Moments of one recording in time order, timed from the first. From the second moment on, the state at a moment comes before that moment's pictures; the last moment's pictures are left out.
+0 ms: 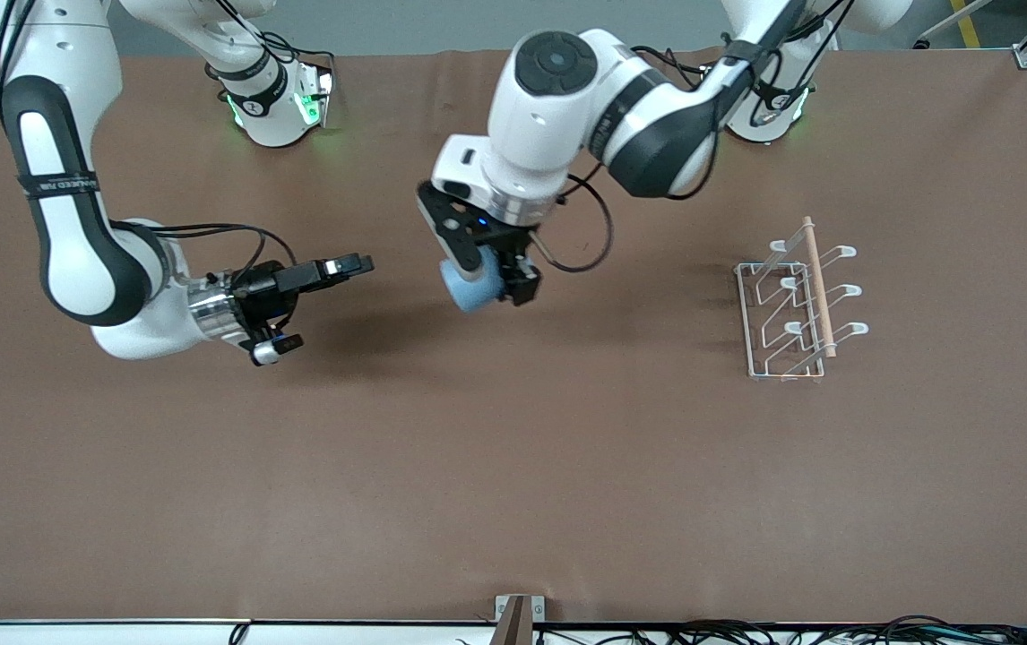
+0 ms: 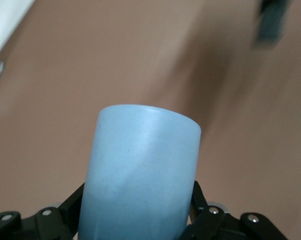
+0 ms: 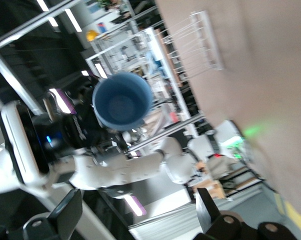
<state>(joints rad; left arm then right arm) -0.62 0.51 -0.21 -1.26 0.03 1.93 0.24 0.05 0.40 0.00 -1.91 1.38 1.40 -0.33</state>
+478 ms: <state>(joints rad) -0.47 0.49 -0.21 -1.26 0.34 1.46 0.48 -0.17 0.40 -0.04 -1.87 0.97 1.51 -0.33</state>
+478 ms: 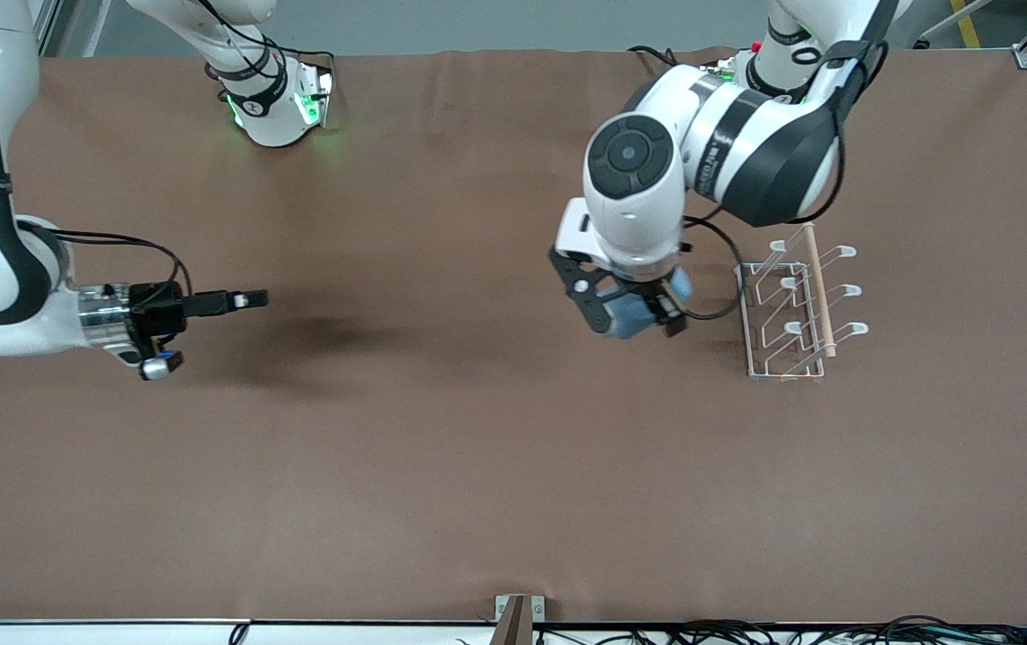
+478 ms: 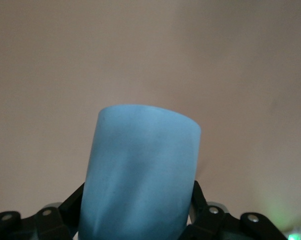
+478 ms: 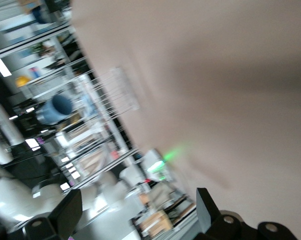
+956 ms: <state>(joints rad) -0.39 0.51 -0.20 -1.41 0.72 1.29 0.71 -0.11 0.32 -0.02 -1.74 0.42 1.71 -0.32</state>
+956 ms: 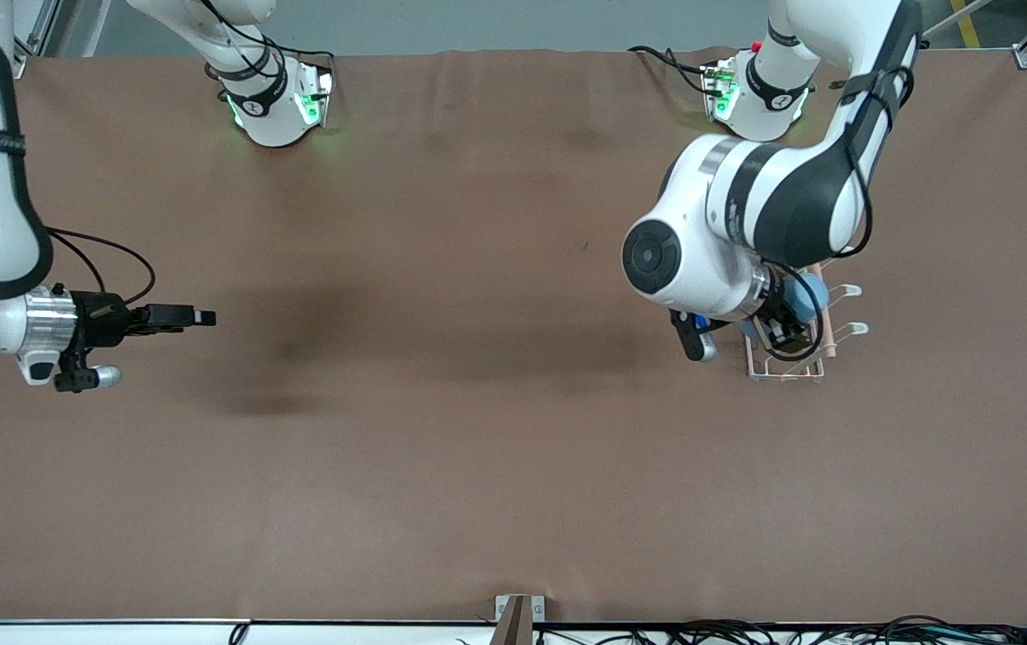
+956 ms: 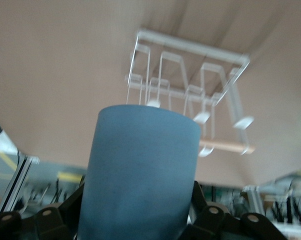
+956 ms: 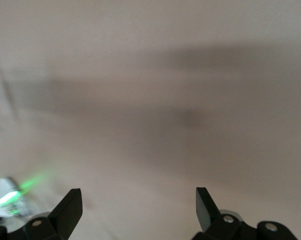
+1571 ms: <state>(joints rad) -0.39 0.56 -0.21 -1.55 0.89 1.24 0.66 0.01 0.13 -0.02 -1.70 0.11 1.76 -0.10</state>
